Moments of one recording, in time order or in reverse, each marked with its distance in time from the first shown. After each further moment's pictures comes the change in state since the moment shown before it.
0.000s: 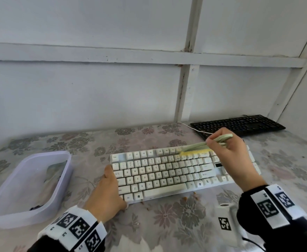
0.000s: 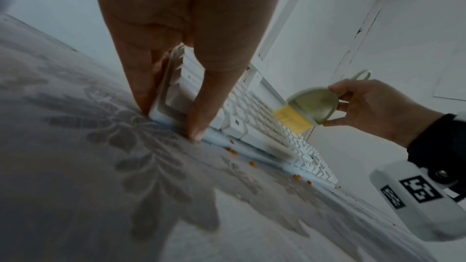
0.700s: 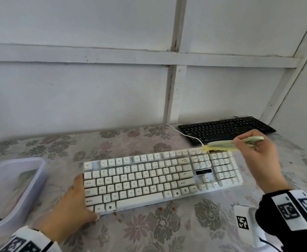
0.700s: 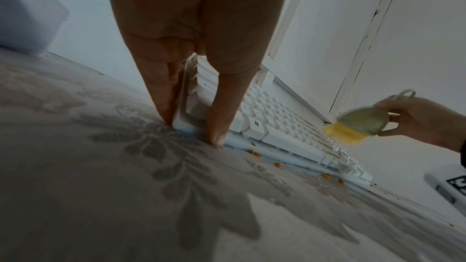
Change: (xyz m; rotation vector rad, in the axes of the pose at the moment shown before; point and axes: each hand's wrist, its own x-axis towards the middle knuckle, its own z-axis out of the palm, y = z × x) left_hand -0.004 -0.005 -0.006 -0.126 -0.053 -0.016; right_hand 0.039 0.043 -0.091 -0.047 0.188 -0.013
